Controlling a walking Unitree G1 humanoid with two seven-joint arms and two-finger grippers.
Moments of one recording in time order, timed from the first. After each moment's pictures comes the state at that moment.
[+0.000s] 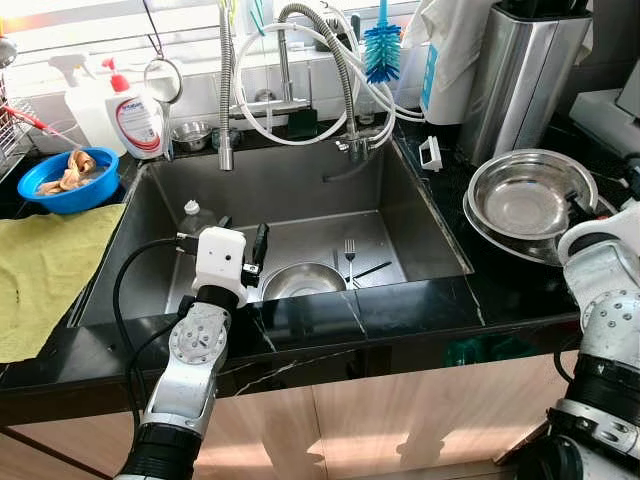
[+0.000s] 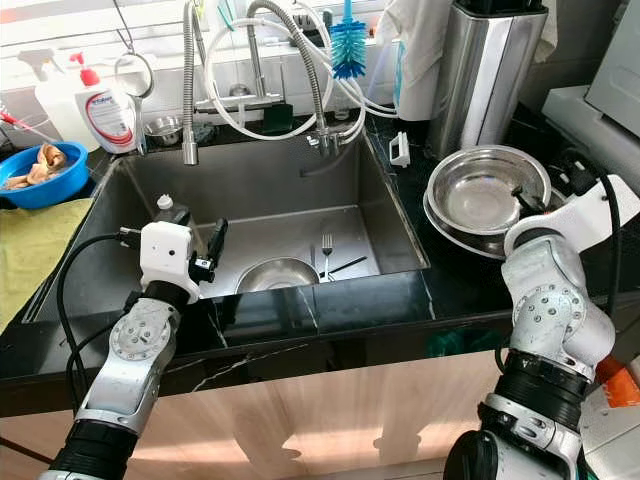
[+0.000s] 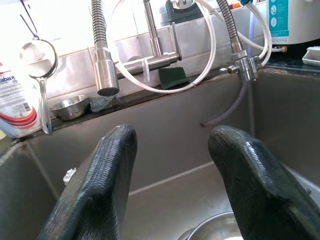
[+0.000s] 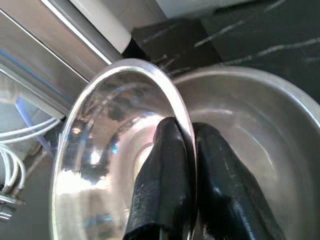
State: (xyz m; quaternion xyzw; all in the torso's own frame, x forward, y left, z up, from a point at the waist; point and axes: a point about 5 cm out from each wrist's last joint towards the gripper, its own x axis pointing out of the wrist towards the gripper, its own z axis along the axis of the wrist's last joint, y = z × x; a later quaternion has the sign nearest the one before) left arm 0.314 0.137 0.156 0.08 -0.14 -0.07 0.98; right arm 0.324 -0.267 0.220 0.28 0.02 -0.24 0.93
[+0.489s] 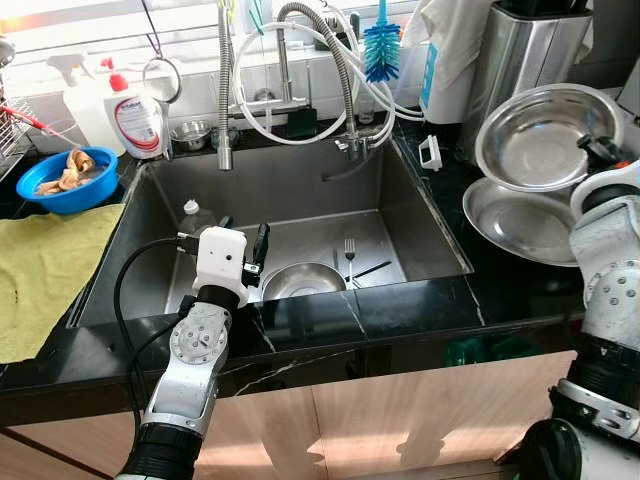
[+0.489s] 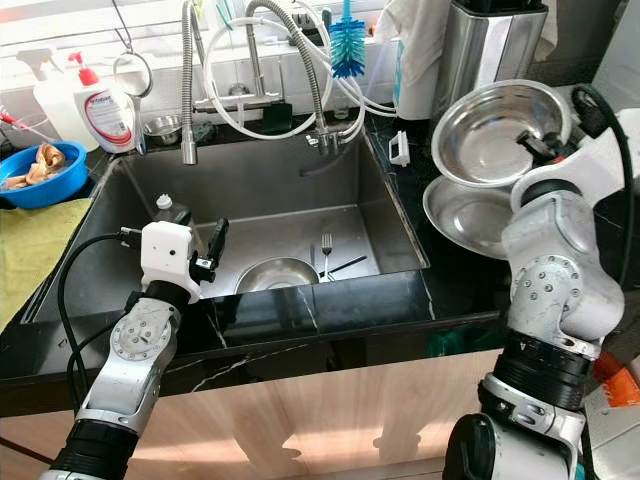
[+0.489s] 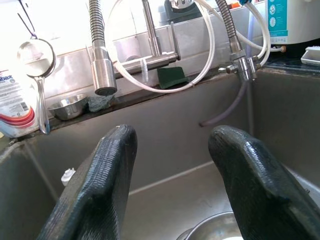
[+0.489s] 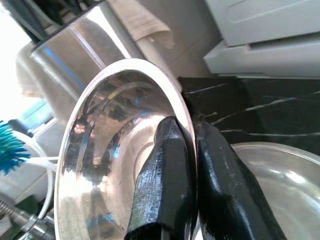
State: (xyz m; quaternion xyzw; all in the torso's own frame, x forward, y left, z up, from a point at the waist) left arm 0.314 0.136 0.156 0.08 -0.15 -0.07 0.98; right arm 0.328 -0.248 0.269 0.23 -0.07 -0.19 0.95
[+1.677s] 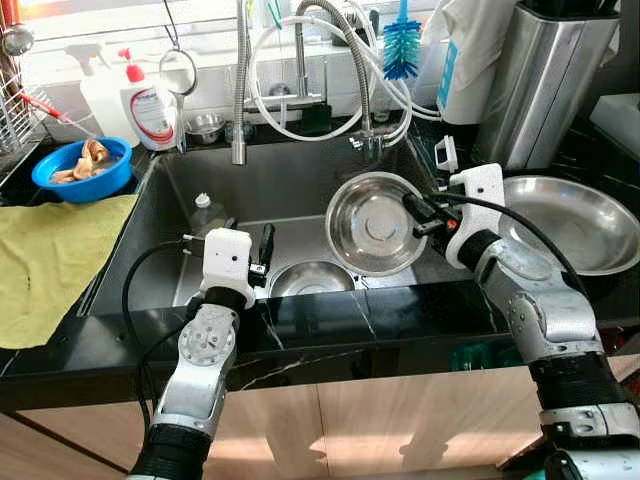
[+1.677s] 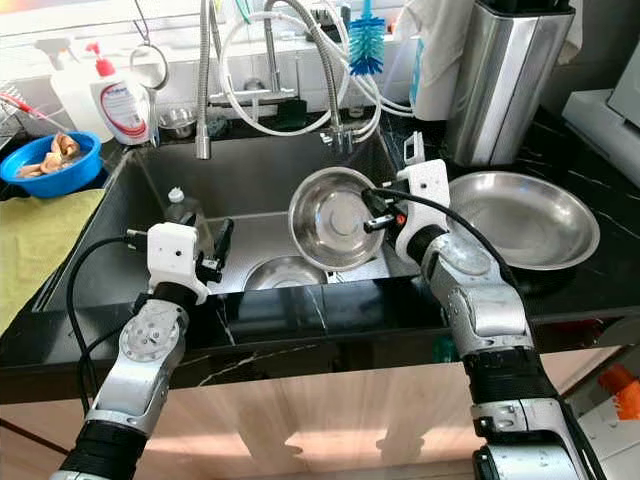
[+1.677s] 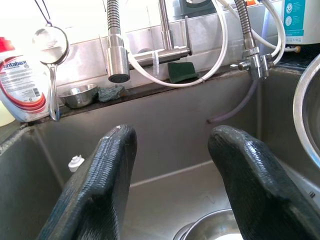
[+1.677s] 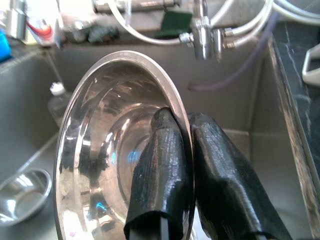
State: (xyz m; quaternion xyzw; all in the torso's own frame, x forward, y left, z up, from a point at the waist) left arm 0.313 0.128 0.154 0.06 -0.14 -0.06 0.99; right arm 0.356 -0.175 0.183 -0.01 0.07 0.20 0.98
